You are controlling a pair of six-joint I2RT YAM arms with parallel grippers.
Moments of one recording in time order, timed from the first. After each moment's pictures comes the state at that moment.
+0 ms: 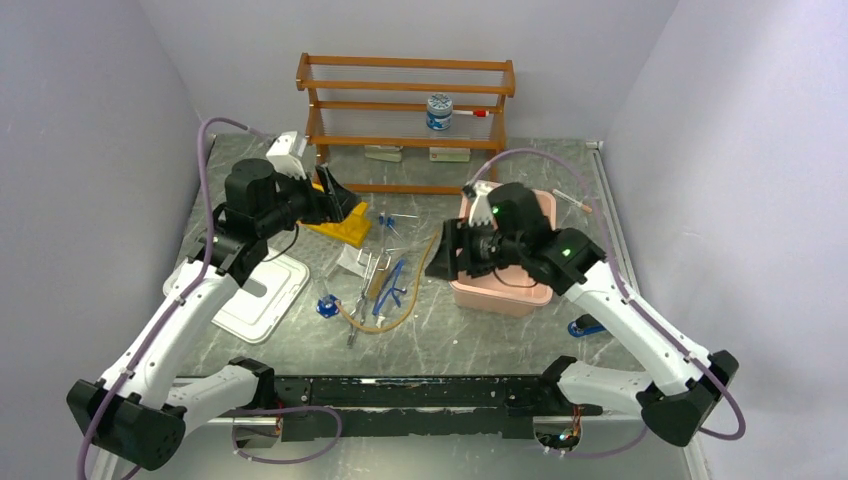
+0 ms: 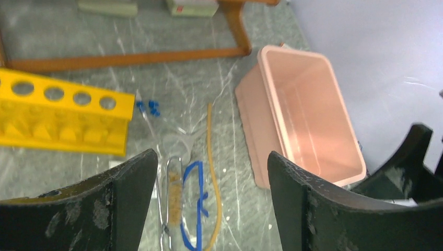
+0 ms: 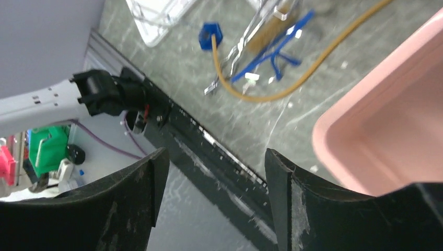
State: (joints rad) left arm -0.38 1.05 1.09 -0.31 0.23 -0.45; right arm 0.65 1.10 1.21 -0.75 -0.34 0.47
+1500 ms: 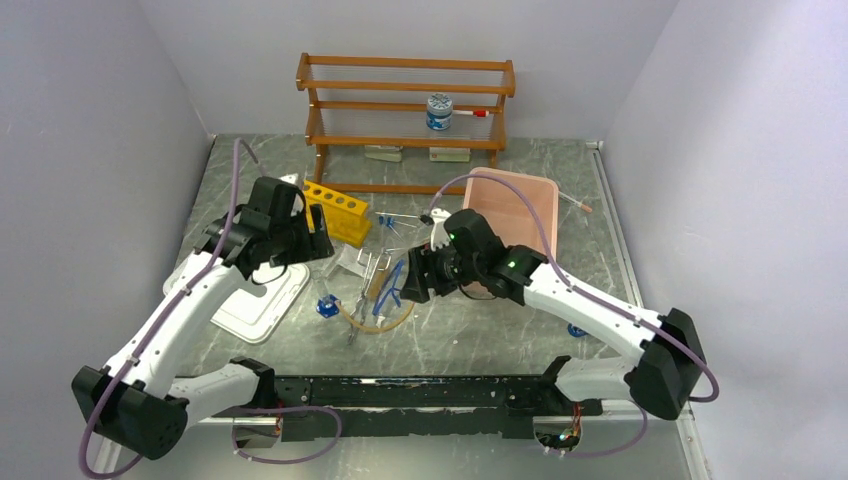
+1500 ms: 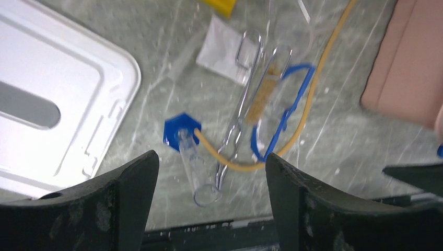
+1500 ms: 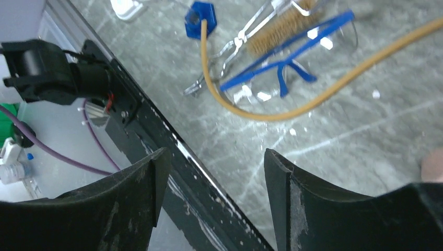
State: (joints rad) left arm -0.39 1.11 1.11 -0.87 -0.07 -0.54; right arm 0.83 1.23 0.94 -0.43 -0.29 0.43
